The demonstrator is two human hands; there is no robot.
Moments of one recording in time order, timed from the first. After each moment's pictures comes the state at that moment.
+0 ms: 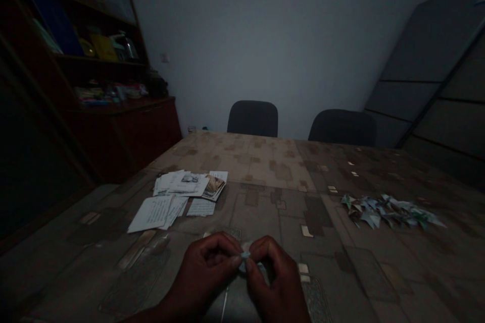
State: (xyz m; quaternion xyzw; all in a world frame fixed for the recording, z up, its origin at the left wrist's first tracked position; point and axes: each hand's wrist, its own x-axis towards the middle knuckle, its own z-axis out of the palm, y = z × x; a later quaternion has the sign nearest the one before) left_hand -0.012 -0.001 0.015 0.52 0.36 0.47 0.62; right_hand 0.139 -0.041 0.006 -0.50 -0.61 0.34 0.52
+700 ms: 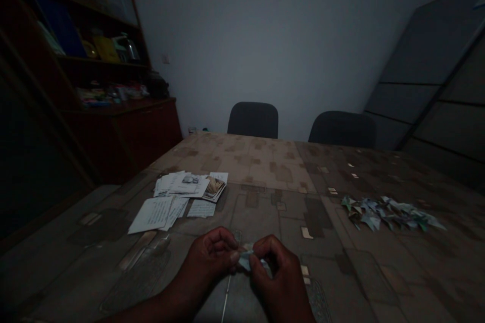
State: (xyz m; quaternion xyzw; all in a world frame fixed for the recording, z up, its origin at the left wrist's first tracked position) left_hand -0.013 0.009 0.006 0.42 0.36 0.44 0.70; right_hand 0.149 -0.032 -0.001 -0.54 -0.60 0.33 0.49
